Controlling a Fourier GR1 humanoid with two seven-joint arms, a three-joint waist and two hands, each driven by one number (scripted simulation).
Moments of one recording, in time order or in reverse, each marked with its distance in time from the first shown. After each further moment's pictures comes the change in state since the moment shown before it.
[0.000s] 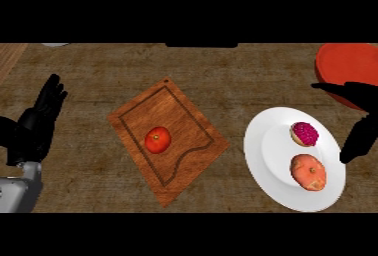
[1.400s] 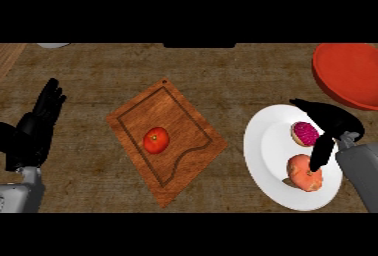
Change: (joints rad) left arm 0.035 -0.109 0.112 -0.040 -0.121 -0.098 0.034; right arm 0.103 0.264 -0.049 0.122 0.511 -0.133 -0.206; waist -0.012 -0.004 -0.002
